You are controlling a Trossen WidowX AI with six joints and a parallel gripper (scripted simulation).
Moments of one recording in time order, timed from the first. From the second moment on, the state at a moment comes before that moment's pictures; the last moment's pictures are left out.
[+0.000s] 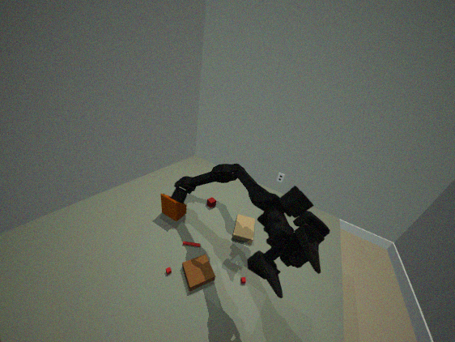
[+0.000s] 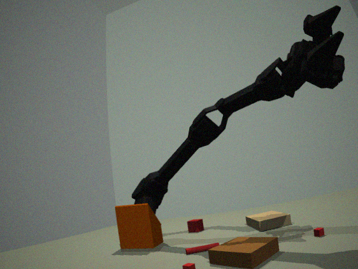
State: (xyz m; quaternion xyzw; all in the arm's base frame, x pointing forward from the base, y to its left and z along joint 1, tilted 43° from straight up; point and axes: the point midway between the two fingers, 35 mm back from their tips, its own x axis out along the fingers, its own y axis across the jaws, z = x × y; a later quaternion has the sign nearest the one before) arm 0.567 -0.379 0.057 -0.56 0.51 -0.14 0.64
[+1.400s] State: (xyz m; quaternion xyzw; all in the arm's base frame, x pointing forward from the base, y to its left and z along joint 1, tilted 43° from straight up) arm 0.472 -0.356 -0.083 -0.14 0.58 -0.15 0.79
